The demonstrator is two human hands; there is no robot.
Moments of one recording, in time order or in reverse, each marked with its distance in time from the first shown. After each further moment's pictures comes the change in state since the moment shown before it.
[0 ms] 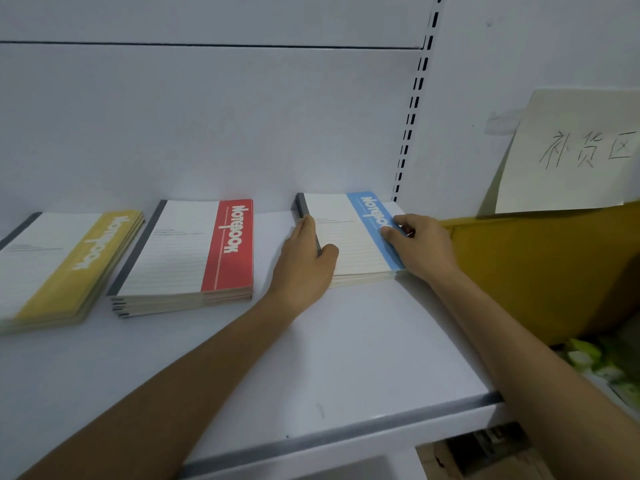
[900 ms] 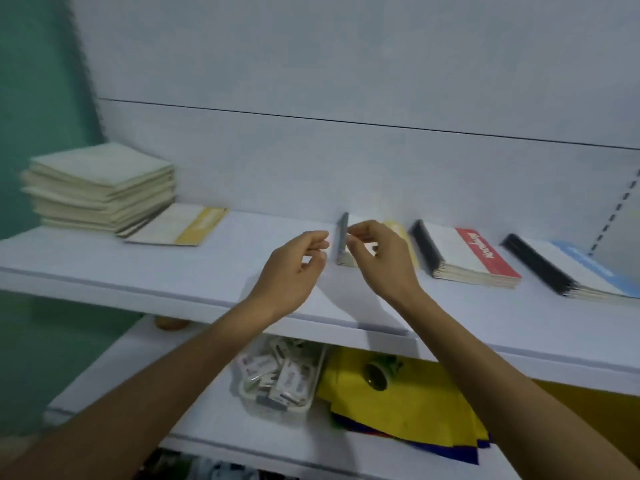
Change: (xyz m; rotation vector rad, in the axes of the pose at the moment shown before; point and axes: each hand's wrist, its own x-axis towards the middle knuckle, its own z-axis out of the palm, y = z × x) left_hand -0.257 -0.110 -0.374 0.110 0.329 0.157; right_hand -0.263 -0.342 0.194 0.323 -0.093 -0.632
